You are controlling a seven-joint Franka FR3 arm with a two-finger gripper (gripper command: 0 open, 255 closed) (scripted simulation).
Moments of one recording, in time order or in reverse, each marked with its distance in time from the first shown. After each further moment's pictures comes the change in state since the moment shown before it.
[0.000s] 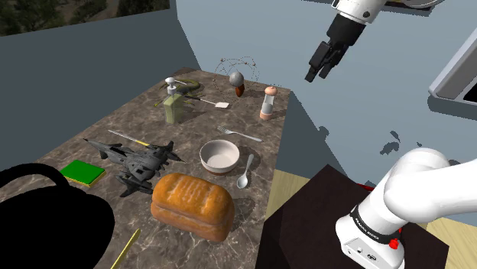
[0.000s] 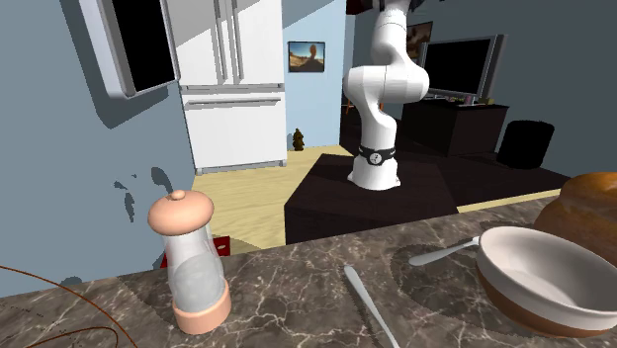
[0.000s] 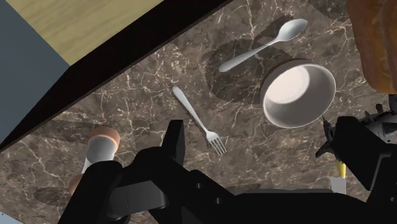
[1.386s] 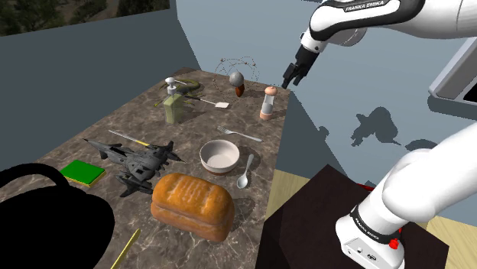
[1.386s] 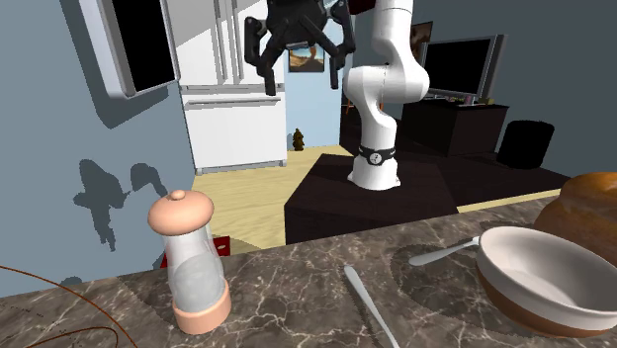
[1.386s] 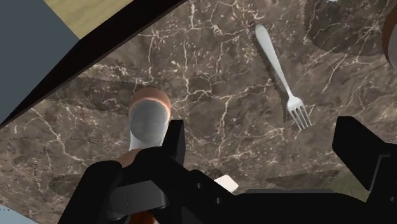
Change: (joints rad) arm -0.036 0.513 -0.232 0.092 0.012 0.411 -0.319
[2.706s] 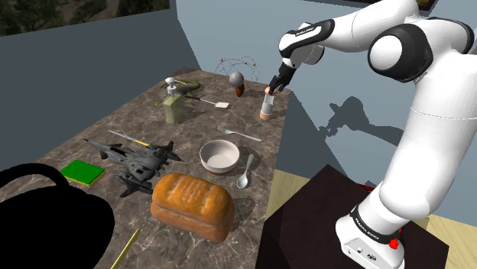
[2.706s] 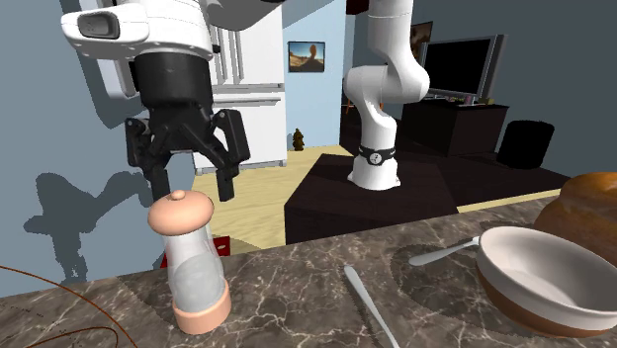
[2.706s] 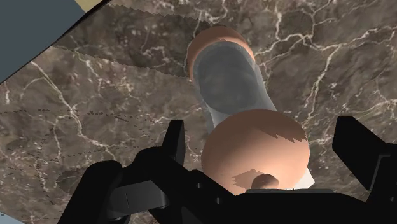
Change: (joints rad) arm -0.076 0.577 -0.064 0.385 0.241 0.139 -0.271
